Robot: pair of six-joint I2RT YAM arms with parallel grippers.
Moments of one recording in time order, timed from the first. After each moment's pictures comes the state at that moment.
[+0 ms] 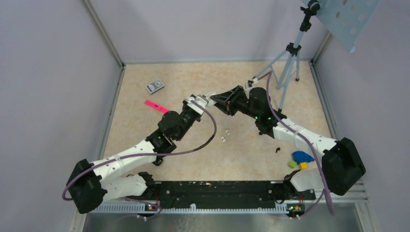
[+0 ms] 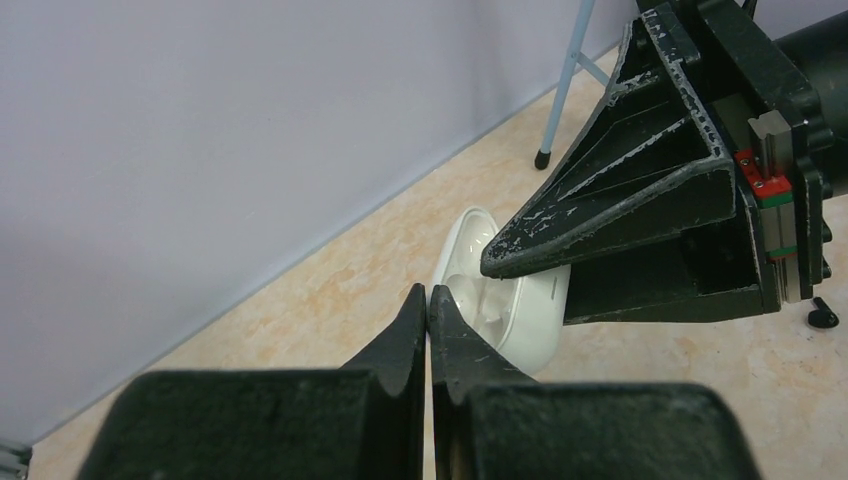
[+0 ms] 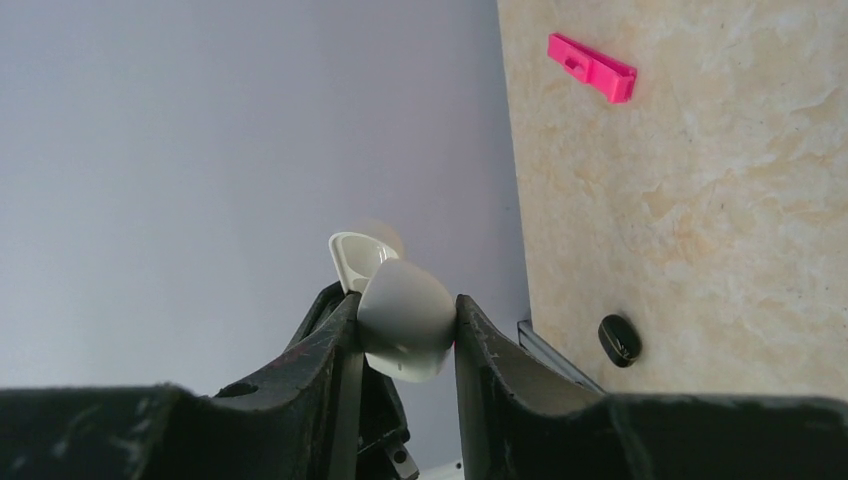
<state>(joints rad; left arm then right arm) -0.86 1.08 0.68 0.52 -0.25 0.34 0.65 1.33 0.87 0.27 -0.23 1.51</state>
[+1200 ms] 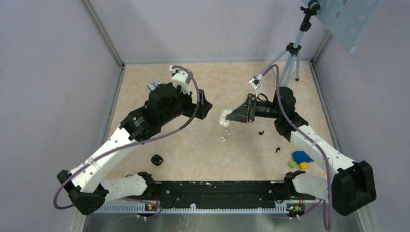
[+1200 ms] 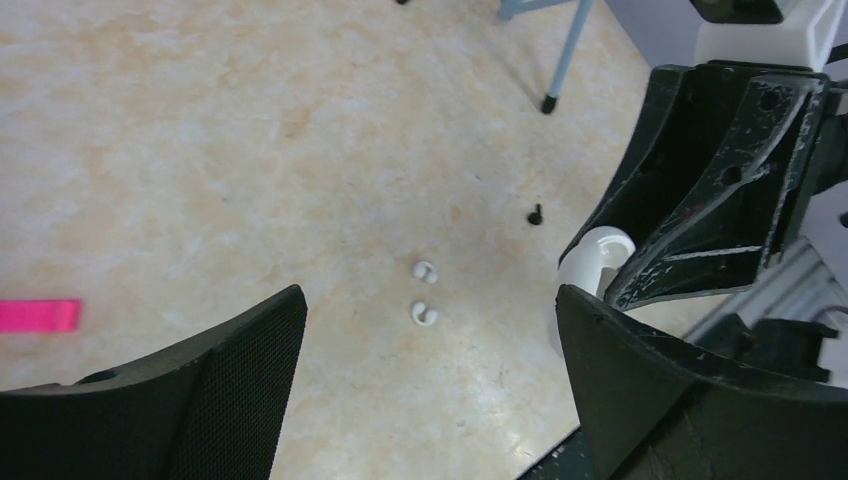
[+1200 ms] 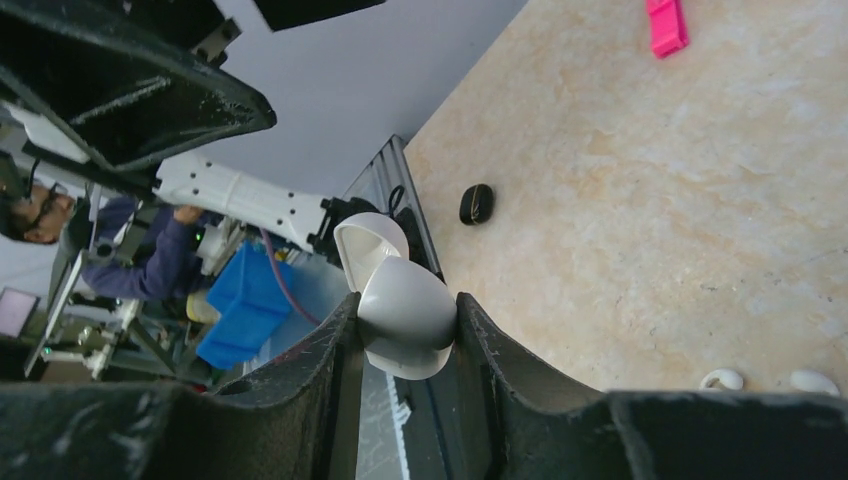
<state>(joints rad) -0.79 1.07 1.25 -0.52 -0.15 -0.35 0.41 1.14 0.78 0.24 -0.92 0.73</state>
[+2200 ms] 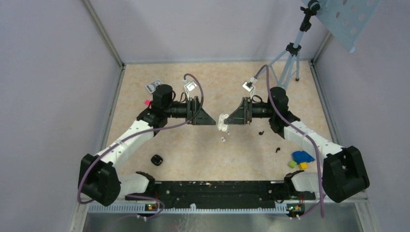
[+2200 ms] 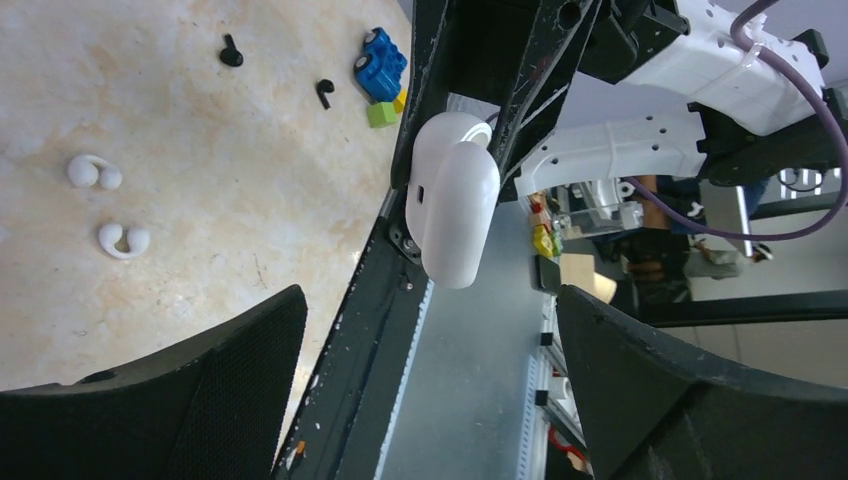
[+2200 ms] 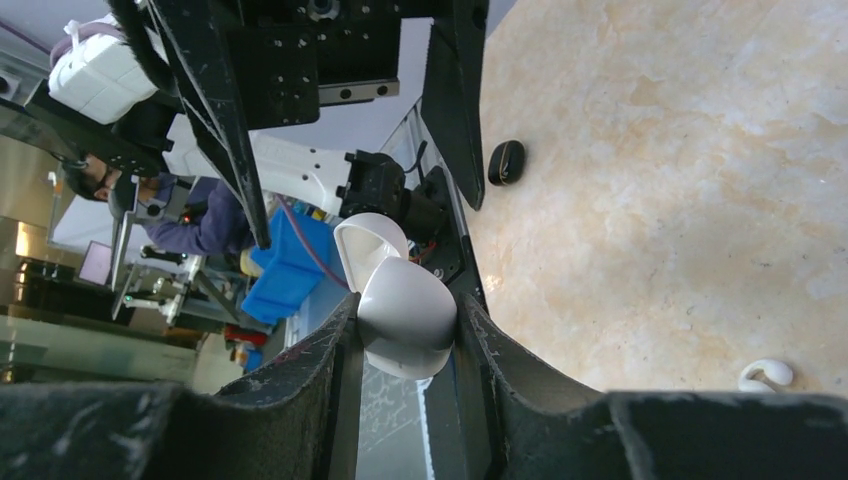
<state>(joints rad) -0.45 1.21 0.91 -0.03 0.99 -0.68 0.41 1.25 0.75 0.34 -1.07 0.75</state>
